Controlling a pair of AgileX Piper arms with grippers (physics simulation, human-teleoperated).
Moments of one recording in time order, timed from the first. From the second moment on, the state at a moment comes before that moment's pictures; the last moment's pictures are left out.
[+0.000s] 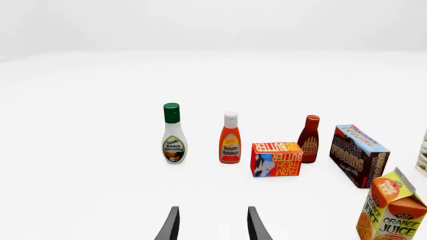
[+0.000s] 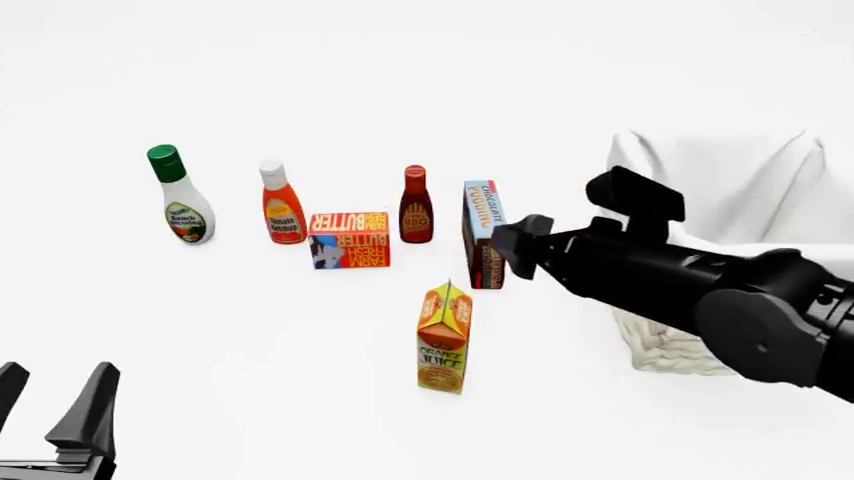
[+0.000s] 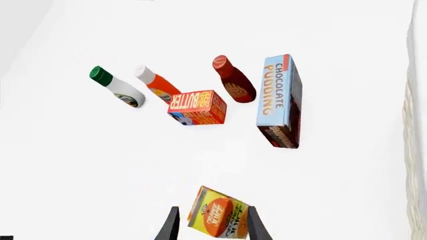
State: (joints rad) left arm 0.00 0.00 0.00 0.00 0.00; right arm 0.55 1.21 -0.80 0.15 0.58
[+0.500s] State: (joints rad) left arm 0.00 0.00 0.00 0.00 0.00; right arm 0.59 1.31 -0.86 0.22 0.70
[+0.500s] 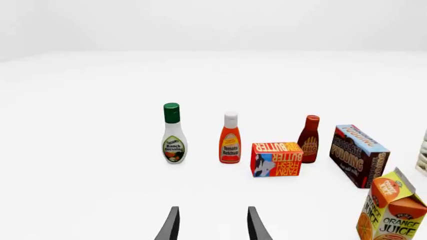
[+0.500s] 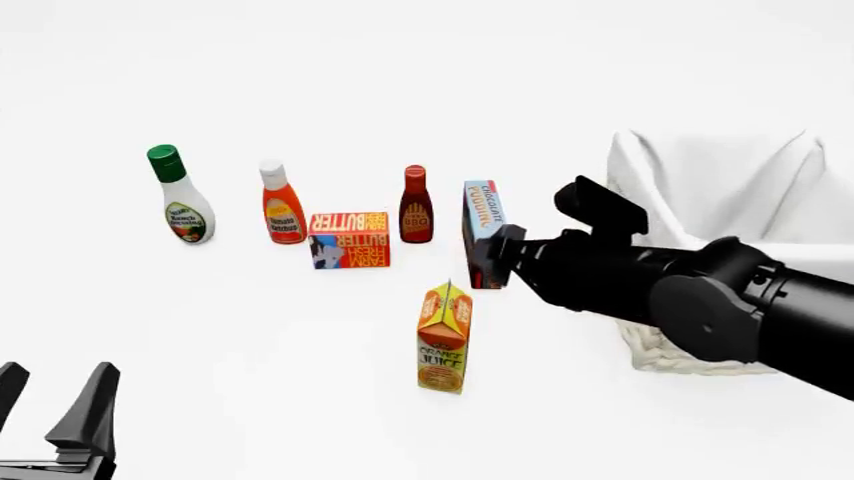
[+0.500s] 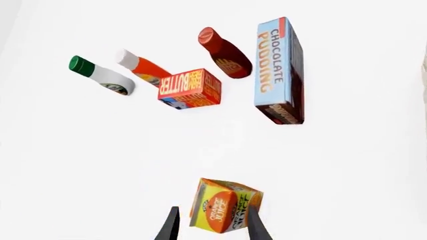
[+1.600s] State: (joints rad) left arm 0.00 0.00 0.00 0.00 0.00; right arm 0.64 1.46 -0.89 0.22 0.81
